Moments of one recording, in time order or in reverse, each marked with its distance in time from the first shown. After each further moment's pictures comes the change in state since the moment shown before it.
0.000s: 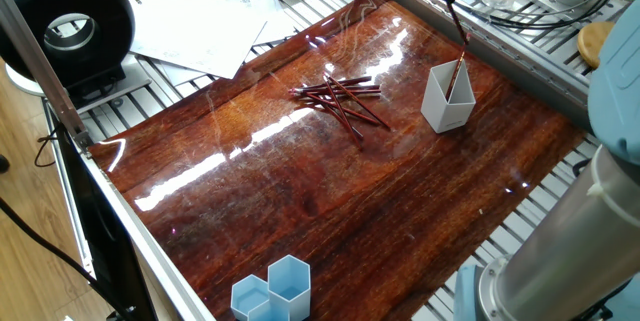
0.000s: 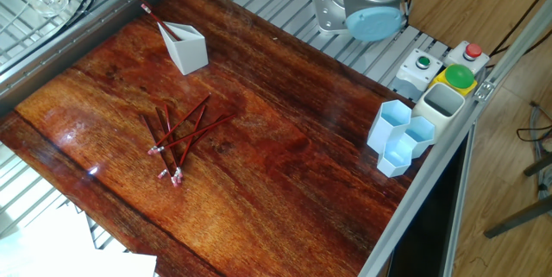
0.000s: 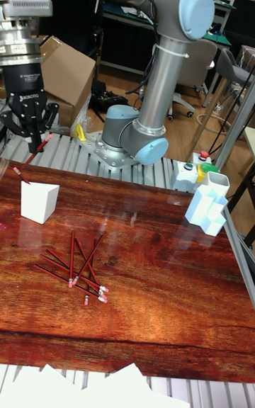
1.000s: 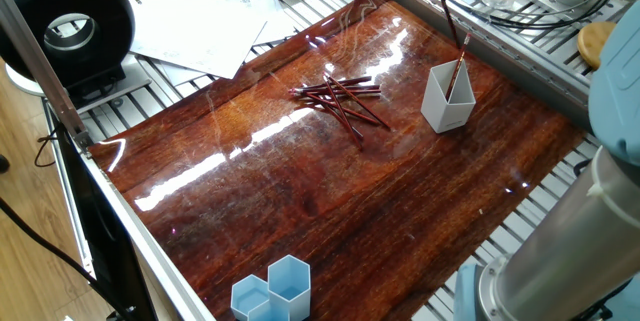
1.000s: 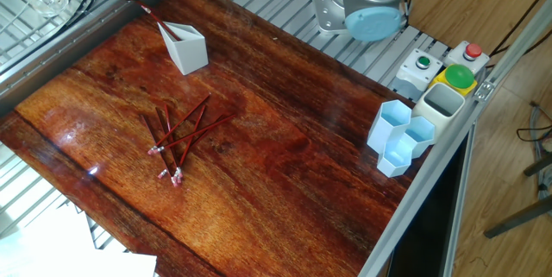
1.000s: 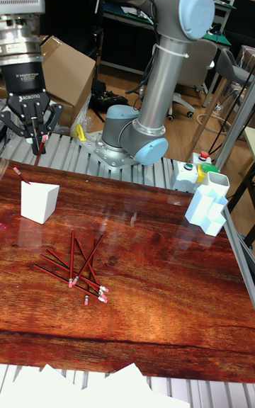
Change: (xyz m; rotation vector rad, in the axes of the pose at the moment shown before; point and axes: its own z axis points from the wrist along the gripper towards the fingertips) arm -0.025 0.000 -0.001 -0.011 -0.097 0.252
